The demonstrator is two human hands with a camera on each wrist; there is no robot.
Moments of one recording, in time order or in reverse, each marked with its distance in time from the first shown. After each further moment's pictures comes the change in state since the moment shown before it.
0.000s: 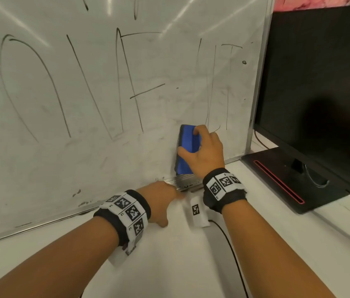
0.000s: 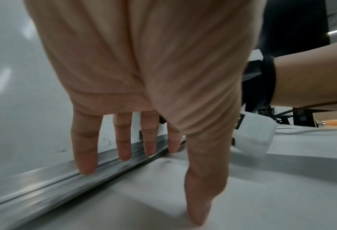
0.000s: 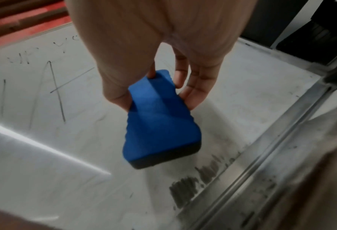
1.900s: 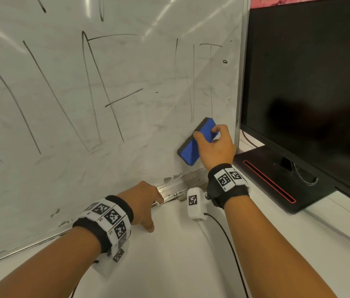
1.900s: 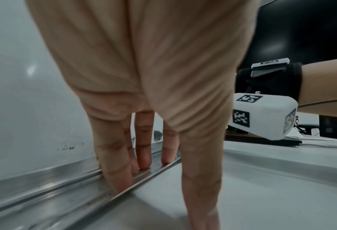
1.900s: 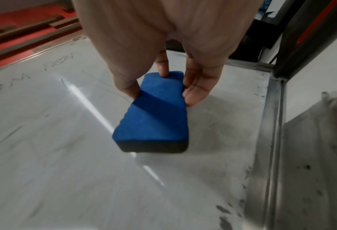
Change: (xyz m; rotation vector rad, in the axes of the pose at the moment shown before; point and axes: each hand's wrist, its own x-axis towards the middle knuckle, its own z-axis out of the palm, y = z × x) left_hand 0.028 -0.023 -0.006 -0.078 -0.014 -0.146; right_hand 0.034 0.035 -0.023 0.265 0.319 0.286
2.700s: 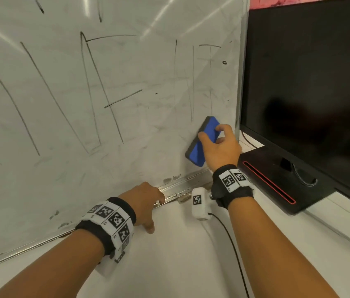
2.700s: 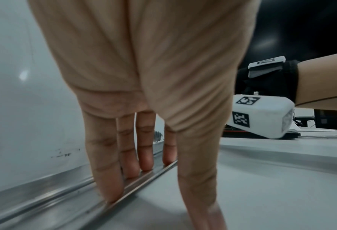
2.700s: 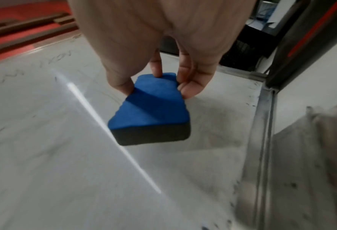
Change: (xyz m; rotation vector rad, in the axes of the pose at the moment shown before) left_hand 0.003 0.002 0.000 0.043 -0.021 -0.012; right_hand 0.007 0.008 -0.008 -0.054 0.008 -0.048
